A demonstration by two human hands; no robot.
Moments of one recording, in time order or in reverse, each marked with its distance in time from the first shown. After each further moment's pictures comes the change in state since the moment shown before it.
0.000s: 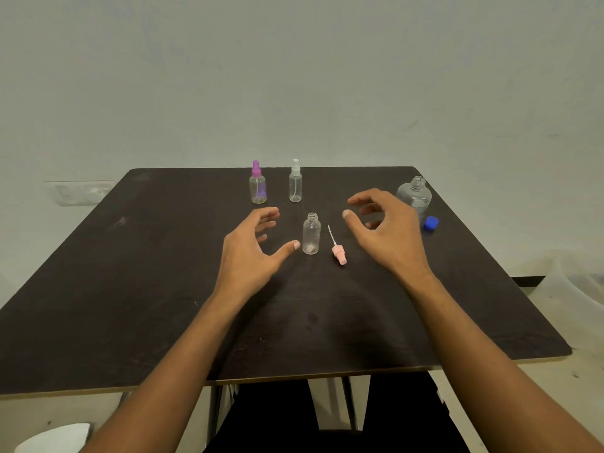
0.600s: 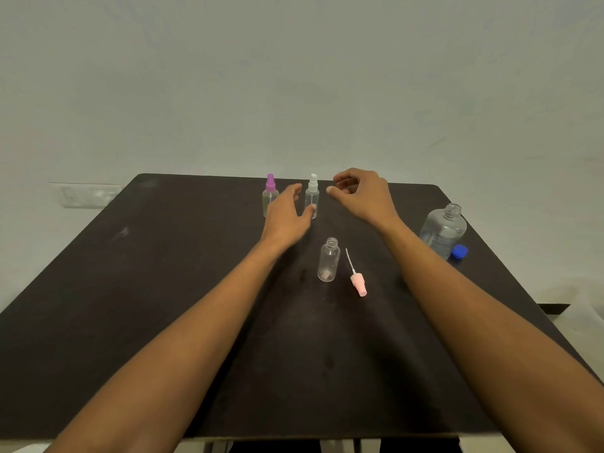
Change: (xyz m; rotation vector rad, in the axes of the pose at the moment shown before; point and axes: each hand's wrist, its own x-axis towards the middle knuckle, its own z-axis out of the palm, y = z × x) left_hand 0.146 -0.036 0.058 0.108 -0.036 -0.094; right_hand 0.142 0.023 0.088 -0.083 -0.179 0.019
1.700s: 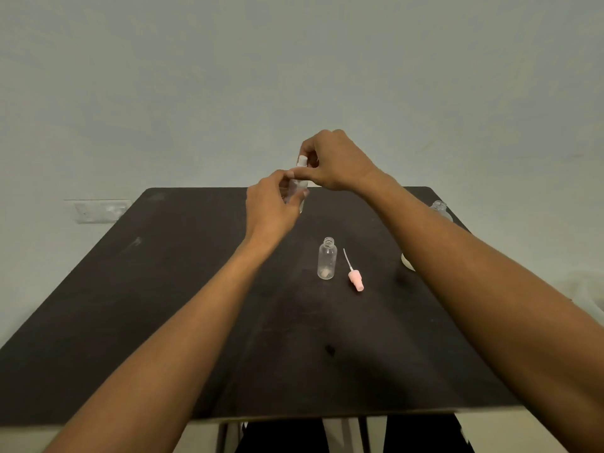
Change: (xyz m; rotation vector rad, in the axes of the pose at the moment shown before) left_hand -0.041 0.056 -0.061 0.008 0.247 0.140; right_hand 0.009 -0.105 -0.039 -0.272 -0.195 -0.360
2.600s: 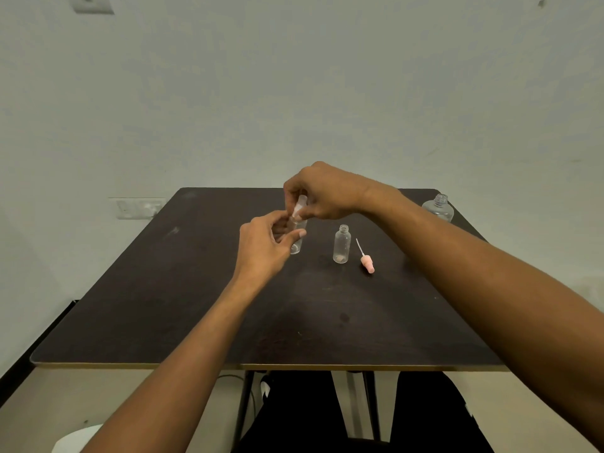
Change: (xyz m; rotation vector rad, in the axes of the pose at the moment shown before) left_hand -0.104 0.002 -0.079 -0.001 -0.099 -0.076; right_hand -0.068 -0.088 -0.011 -0.126 -0.364 -0.272
